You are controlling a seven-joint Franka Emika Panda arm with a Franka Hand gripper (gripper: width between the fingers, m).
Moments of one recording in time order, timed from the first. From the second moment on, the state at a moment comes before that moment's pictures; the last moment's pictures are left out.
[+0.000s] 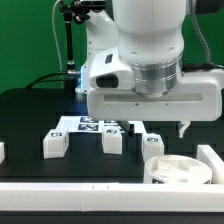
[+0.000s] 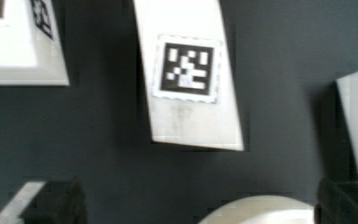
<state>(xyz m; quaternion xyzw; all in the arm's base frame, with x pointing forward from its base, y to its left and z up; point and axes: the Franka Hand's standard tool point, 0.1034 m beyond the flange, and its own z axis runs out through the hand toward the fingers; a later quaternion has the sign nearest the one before) 0.557 0.050 0.056 -0.97 0.09 0.21 0.07</state>
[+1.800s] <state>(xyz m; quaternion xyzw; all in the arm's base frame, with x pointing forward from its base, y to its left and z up) 0.528 0.053 0.004 -0.90 0.06 0.42 0.07</state>
